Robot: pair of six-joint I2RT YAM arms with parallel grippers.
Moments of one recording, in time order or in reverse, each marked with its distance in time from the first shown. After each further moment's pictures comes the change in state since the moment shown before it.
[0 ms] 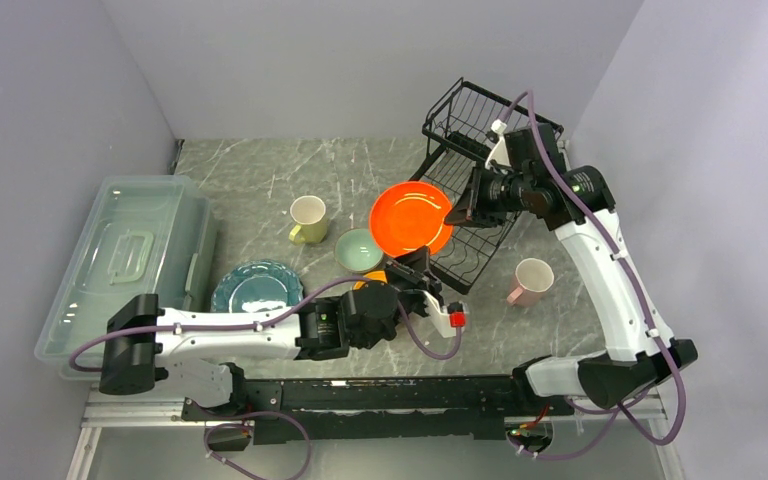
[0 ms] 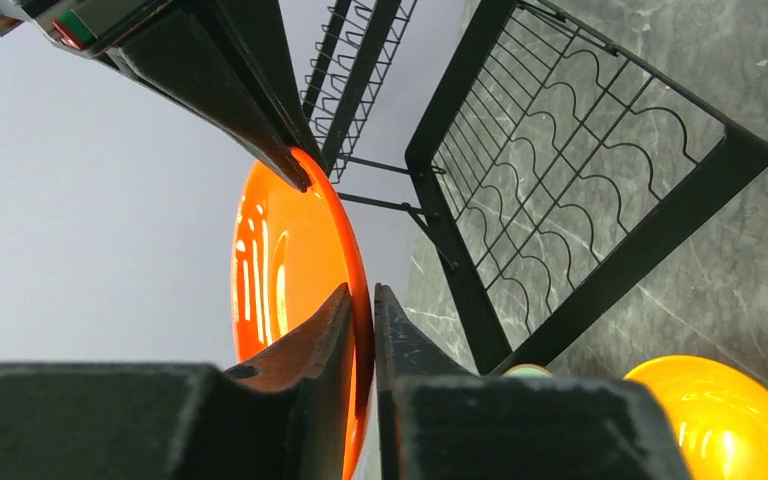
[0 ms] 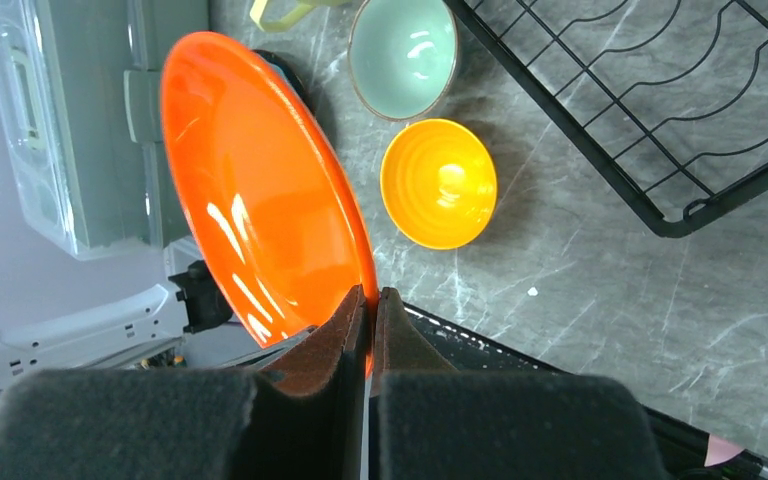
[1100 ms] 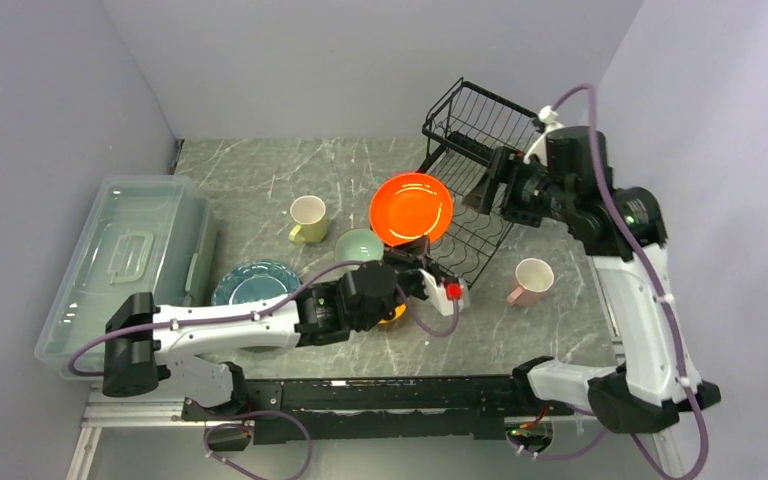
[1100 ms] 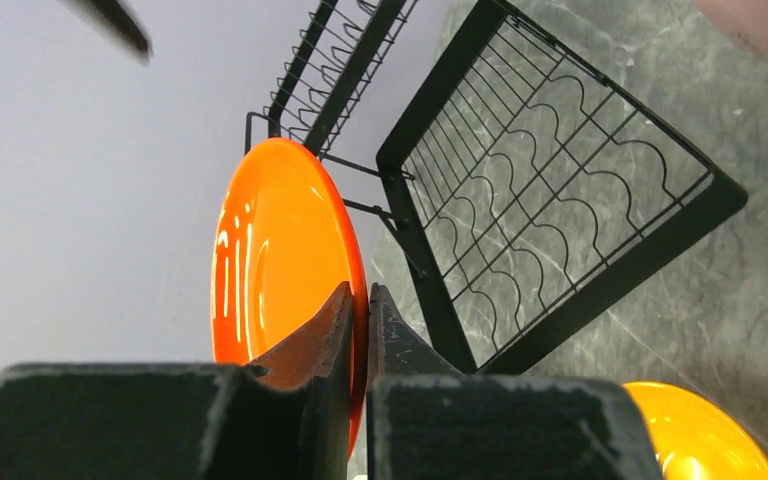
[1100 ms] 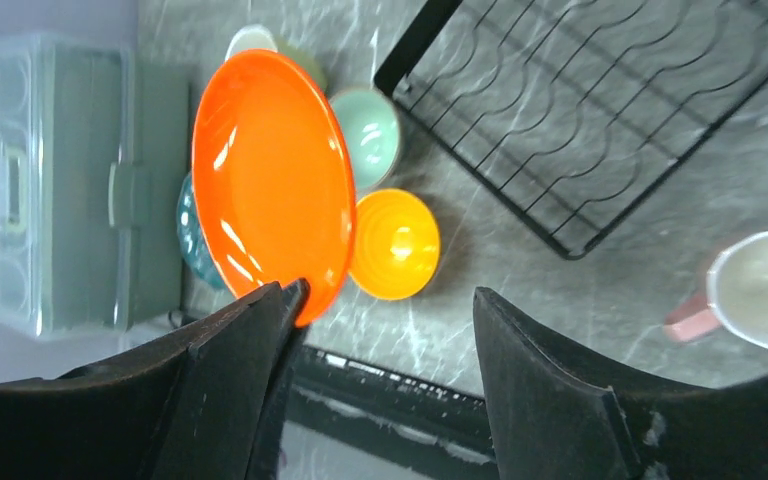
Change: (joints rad) left arm 0.055 0.007 0.038 -0.042 0.055 -0.117; right arm -0.003 -0.097 0.101 -0.047 0.192 -0.015
